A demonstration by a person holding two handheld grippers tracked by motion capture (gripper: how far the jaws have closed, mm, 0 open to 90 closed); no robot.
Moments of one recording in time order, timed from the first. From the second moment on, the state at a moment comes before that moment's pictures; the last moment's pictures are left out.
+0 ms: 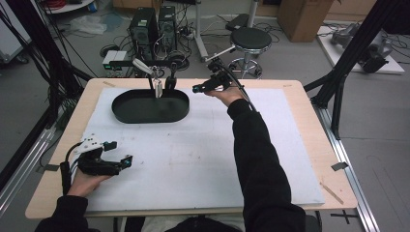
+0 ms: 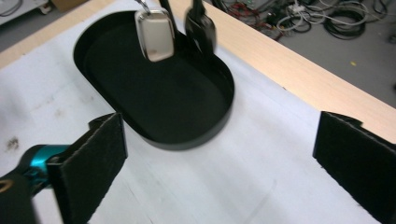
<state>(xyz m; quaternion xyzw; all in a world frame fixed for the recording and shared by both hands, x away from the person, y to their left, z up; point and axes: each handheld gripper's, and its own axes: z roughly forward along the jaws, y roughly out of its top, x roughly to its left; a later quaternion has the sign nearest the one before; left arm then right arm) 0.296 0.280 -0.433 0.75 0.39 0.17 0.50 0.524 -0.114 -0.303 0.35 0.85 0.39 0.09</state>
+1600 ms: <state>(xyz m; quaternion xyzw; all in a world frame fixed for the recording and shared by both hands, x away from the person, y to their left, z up) 0.296 0.281 -0.434 0.76 0.40 0.17 0.49 0.427 -0.246 -0.344 0.39 0.81 0.41 0.14</state>
